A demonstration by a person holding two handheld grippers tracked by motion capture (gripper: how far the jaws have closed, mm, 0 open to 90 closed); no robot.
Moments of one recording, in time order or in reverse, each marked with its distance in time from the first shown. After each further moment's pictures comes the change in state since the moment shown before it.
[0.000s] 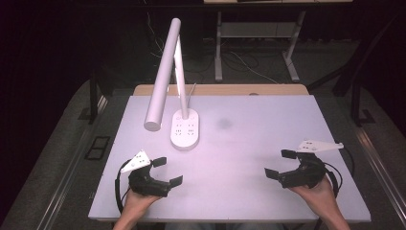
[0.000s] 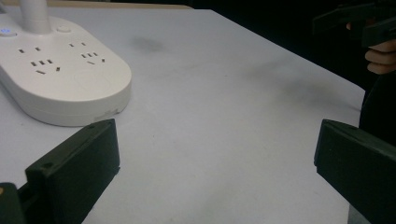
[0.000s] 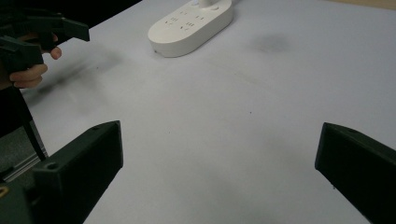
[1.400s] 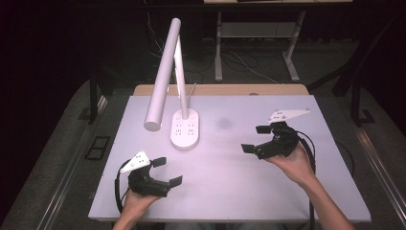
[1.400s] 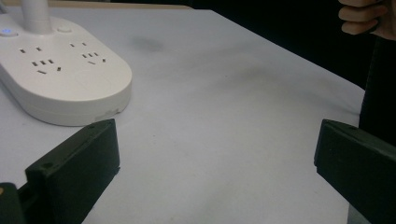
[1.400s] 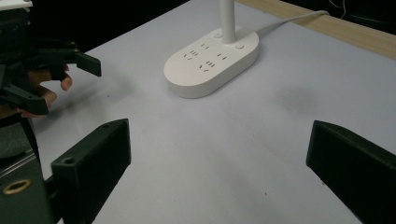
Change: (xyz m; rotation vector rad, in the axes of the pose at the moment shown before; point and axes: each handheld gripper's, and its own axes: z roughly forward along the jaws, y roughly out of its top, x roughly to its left) left arm 0.000 0.000 -0.001 -0.004 0.002 -0.005; right arm 0.005 0.081 0.049 0.045 0.079 -0.089
